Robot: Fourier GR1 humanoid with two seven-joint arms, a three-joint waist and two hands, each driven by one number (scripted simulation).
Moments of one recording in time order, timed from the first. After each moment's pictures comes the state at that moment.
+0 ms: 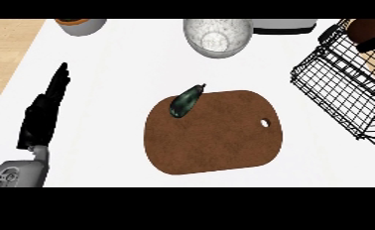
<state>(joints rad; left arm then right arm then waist) -0.12 0.34 0.01 -1.46 -0.09 0.13 0.05 -0.86 -0.57 -0.22 -0.74 1.01 -0.21 0.91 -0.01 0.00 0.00</state>
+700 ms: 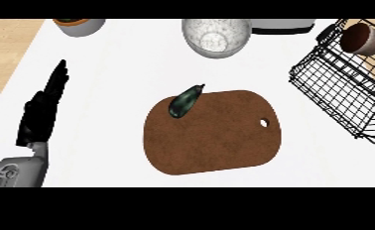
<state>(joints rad) -0.14 0.33 0.04 -1.46 -0.11 0.12 0.07 -0.69 -0.58 -0.28 -1.11 1.03 -0.38 0.96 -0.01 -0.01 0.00</state>
